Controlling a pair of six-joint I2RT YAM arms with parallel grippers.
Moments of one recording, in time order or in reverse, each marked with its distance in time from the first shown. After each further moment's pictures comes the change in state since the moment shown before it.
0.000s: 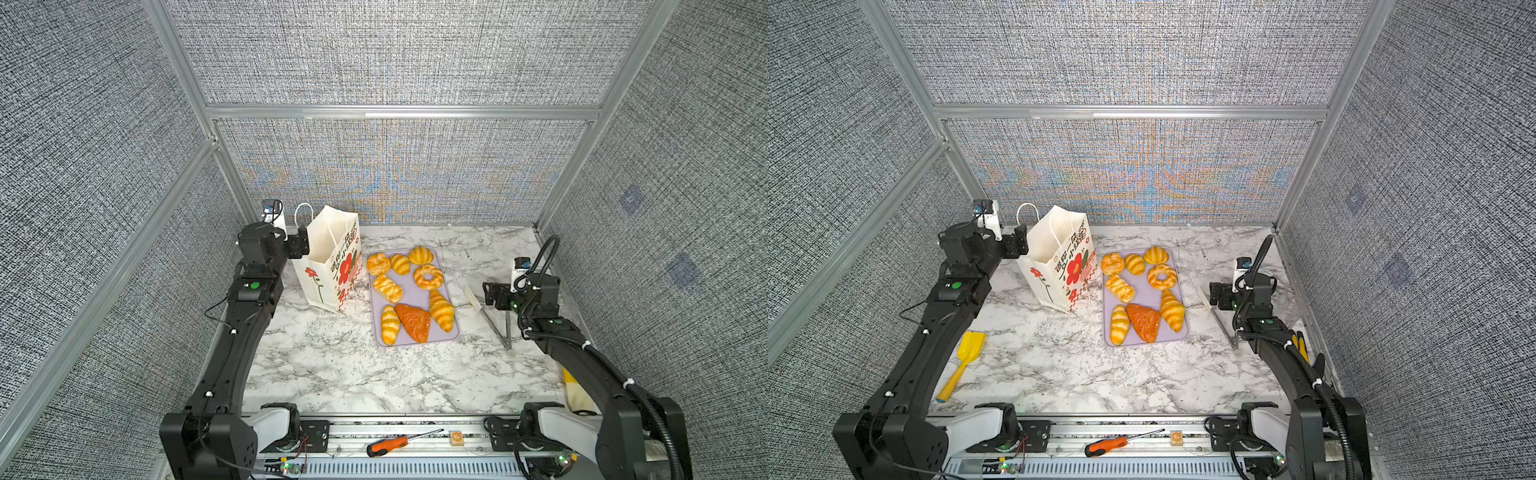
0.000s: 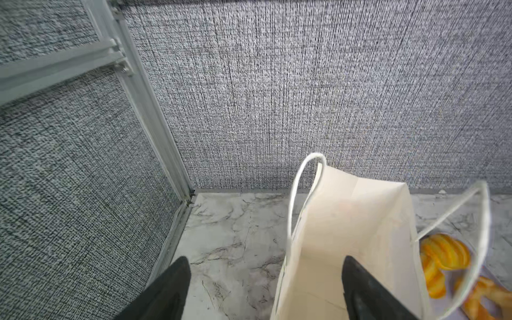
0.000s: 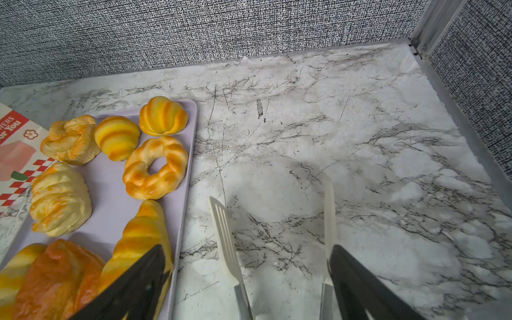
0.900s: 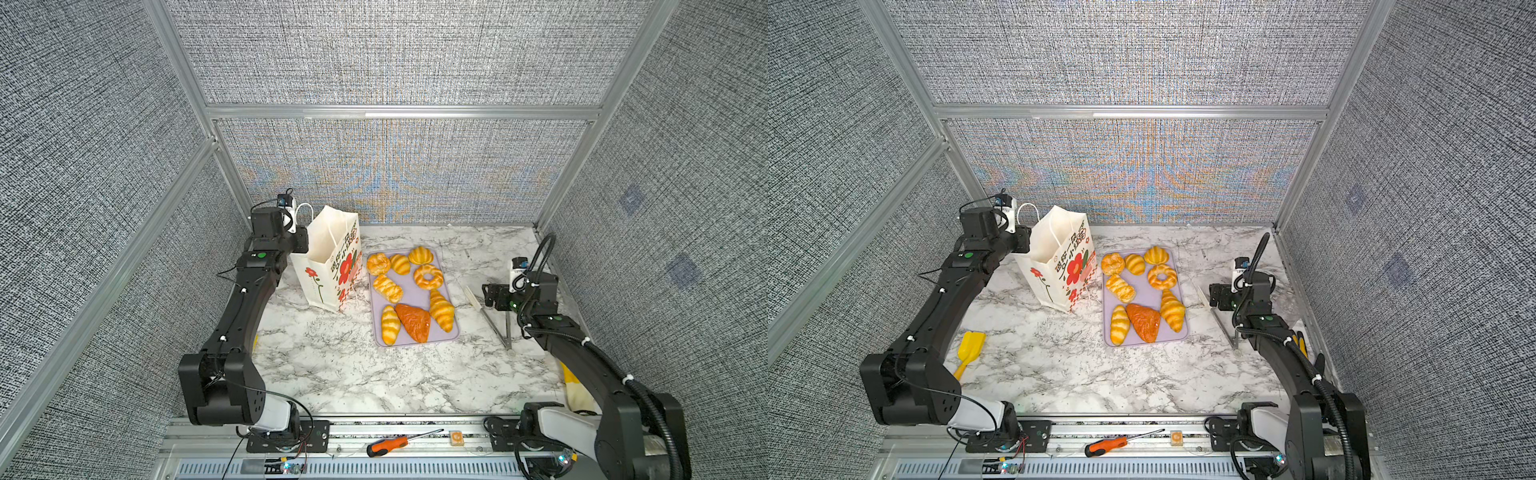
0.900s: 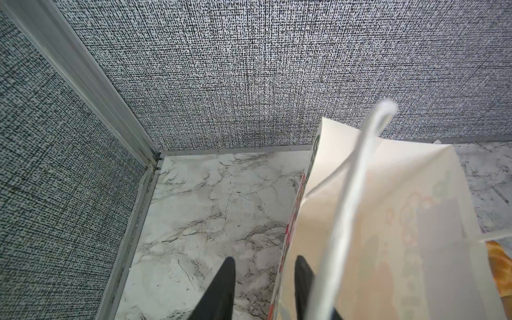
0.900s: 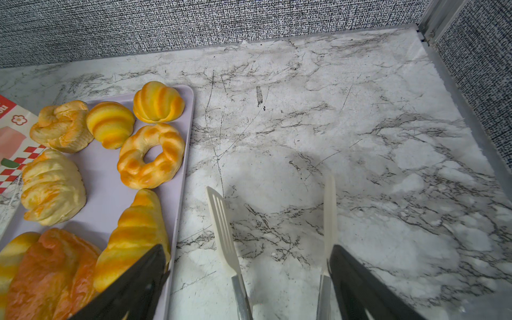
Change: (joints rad) left arm 0.030 0.243 0.172 -0.151 0.127 0.000; right arm 0.000 0.024 0.026 -0.057 -0.002 -0.016
